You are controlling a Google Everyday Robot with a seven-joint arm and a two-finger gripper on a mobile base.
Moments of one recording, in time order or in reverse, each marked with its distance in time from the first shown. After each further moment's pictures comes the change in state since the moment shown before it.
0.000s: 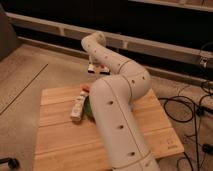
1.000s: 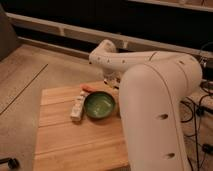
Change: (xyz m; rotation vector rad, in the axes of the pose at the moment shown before) arm 0.134 0.108 -0.060 0.025 0.237 0.387
